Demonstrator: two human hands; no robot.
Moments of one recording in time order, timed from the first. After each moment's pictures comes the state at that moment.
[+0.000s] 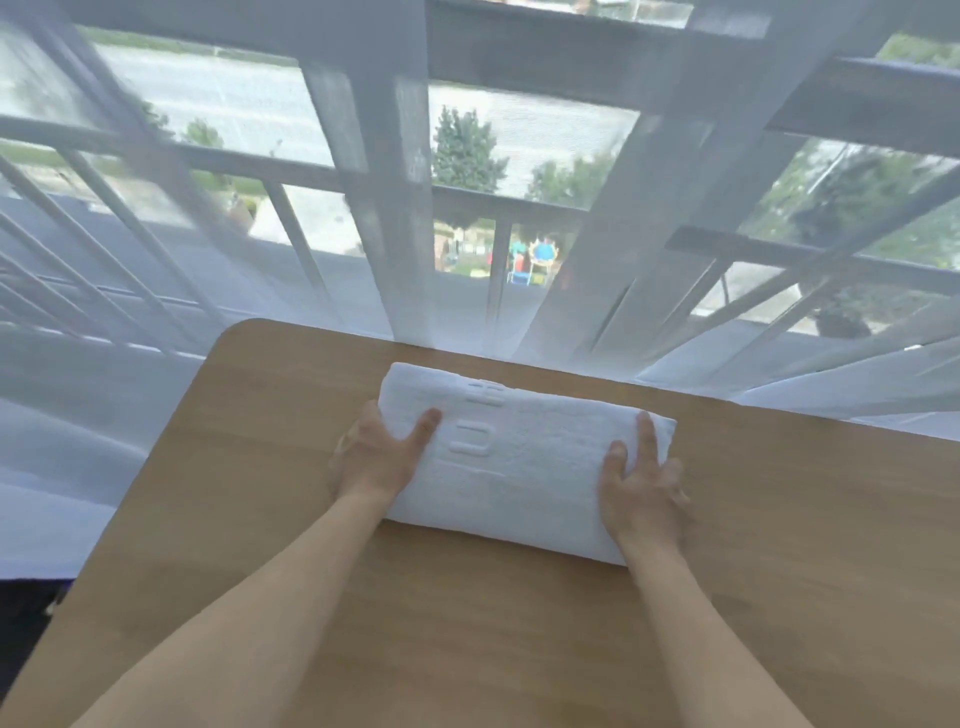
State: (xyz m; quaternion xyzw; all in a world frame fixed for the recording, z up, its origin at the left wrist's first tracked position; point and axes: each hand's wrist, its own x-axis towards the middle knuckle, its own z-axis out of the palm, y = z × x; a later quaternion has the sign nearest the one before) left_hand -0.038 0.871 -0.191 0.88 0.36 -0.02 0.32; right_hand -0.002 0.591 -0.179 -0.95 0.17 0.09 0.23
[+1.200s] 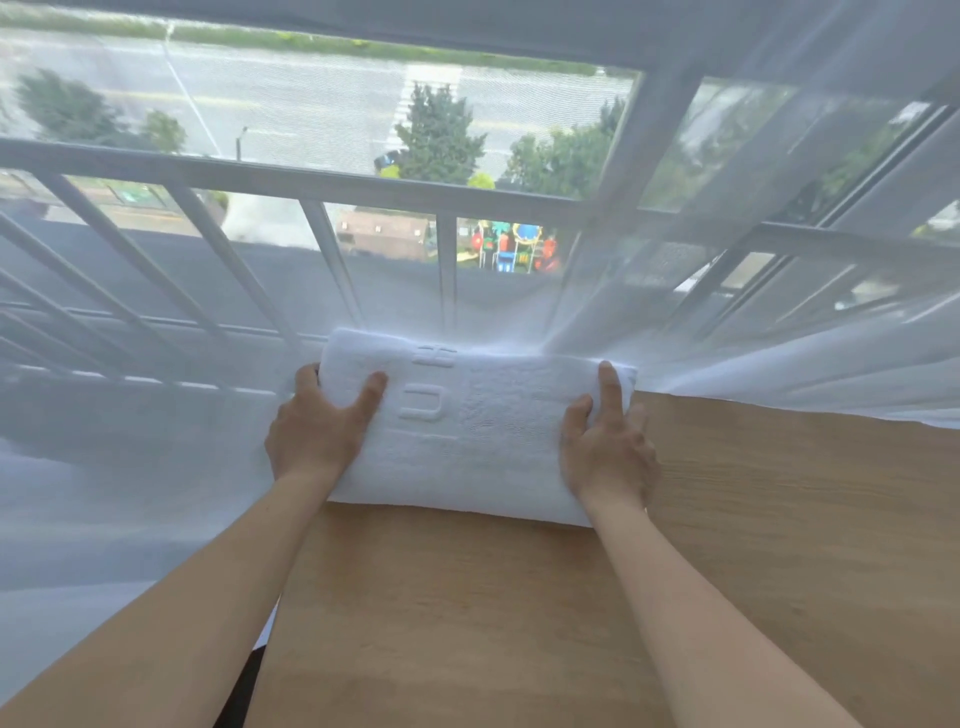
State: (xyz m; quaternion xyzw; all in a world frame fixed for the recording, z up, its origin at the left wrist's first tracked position) left_hand 0.004 1.157 -0.205 0.89 0.37 0.04 0.28; right_hand 0.041 0.872 -0.193 -0.96 0.15 0.04 0.24
